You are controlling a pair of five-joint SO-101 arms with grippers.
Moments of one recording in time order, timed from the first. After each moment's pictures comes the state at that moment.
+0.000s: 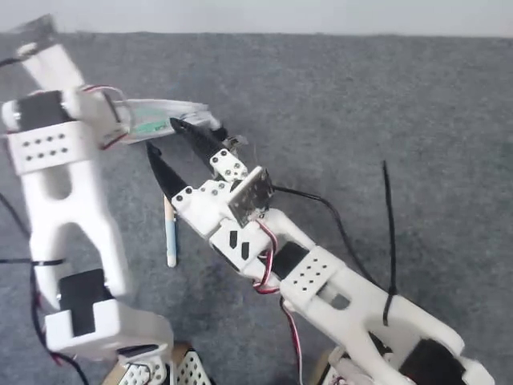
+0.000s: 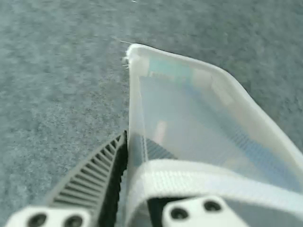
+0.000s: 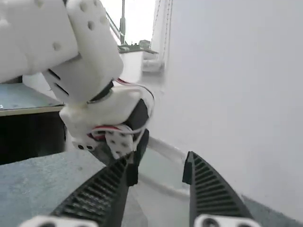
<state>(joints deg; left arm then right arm) -22.9 0.8 -13.2 89.1 19.4 -51.3 -25.9 54.6 -28.7 0.4</state>
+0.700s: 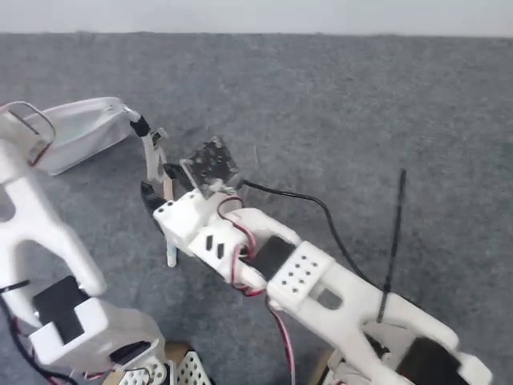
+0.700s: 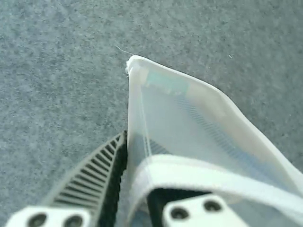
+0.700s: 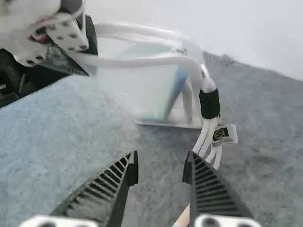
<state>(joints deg) -40.4 0.8 -15.0 89.1 24.3 -56.4 -21.3 40.8 8.4 -12.0</state>
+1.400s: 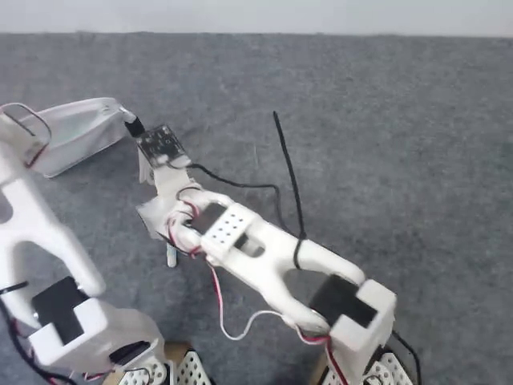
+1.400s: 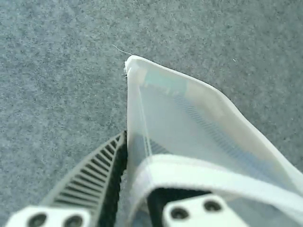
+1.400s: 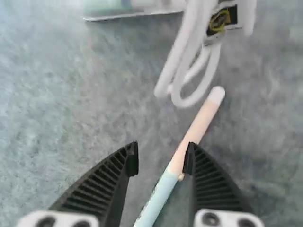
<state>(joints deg) -41.0 0.8 -15.0 89.1 24.5 -56.4 15.8 9.4 29.5 -21.1</state>
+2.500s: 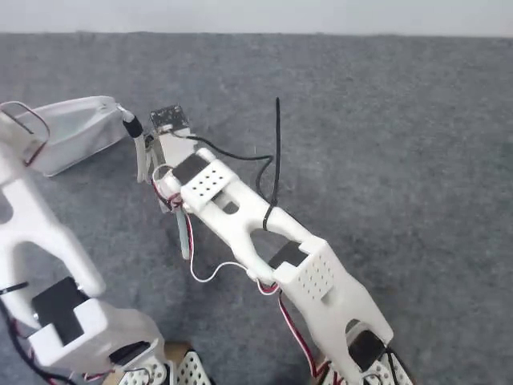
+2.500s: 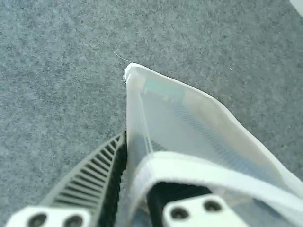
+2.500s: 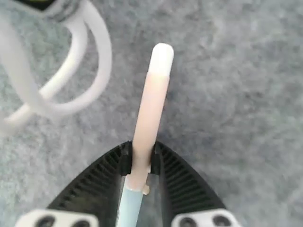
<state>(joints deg) -41.1 0.8 -14.3 86.5 24.5 -49.8 46.9 -38.2 68.8 -24.8</state>
